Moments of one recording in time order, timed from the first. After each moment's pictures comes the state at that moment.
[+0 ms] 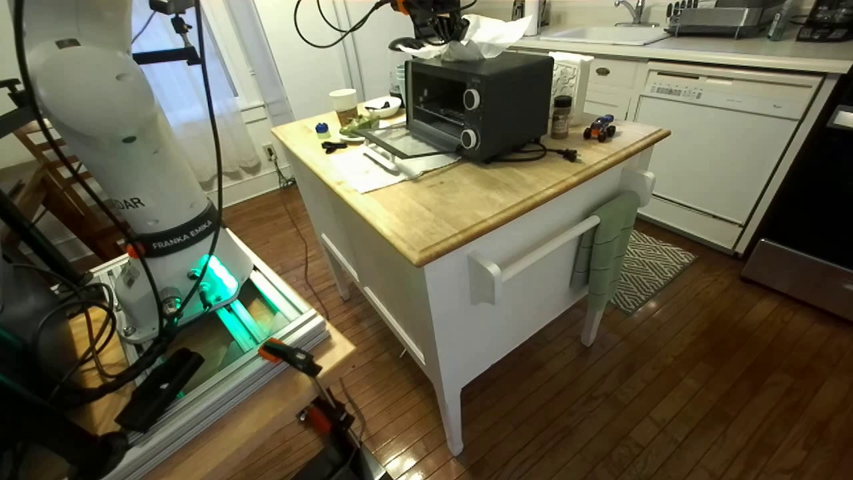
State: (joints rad) arm 0.01 0.40 0.04 -1.75 0.02 2.51 0.12
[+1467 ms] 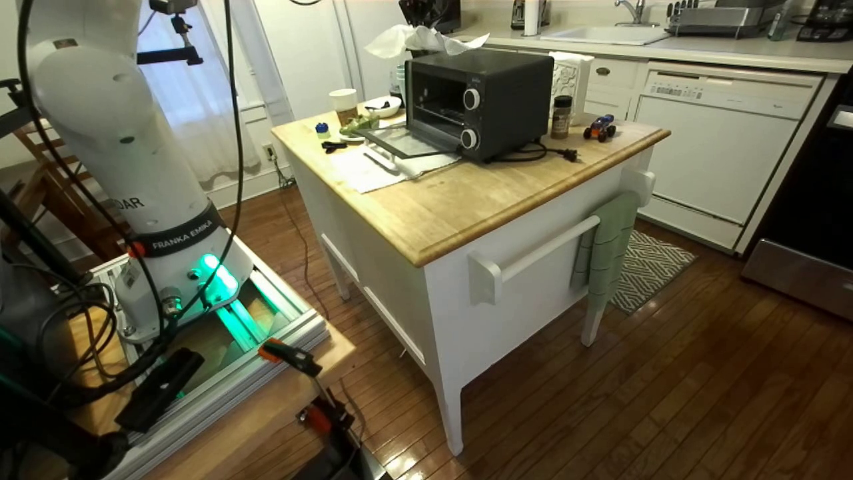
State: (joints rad) arm -0.02 0.46 0.14 -1.49 0.23 2.07 -0.06
